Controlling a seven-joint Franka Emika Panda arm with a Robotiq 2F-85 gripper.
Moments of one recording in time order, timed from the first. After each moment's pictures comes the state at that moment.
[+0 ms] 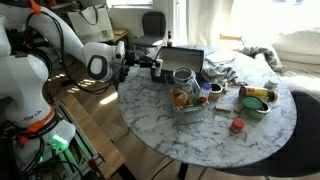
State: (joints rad) arm 1.34 1.02 -1.11 -2.73 0.69 3.75 0.56
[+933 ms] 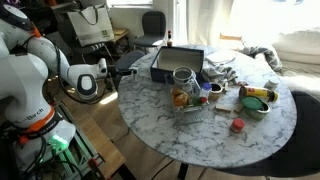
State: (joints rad) arm 1.47 1.17 -0.70 -2.70 0.83 4.04 0.56
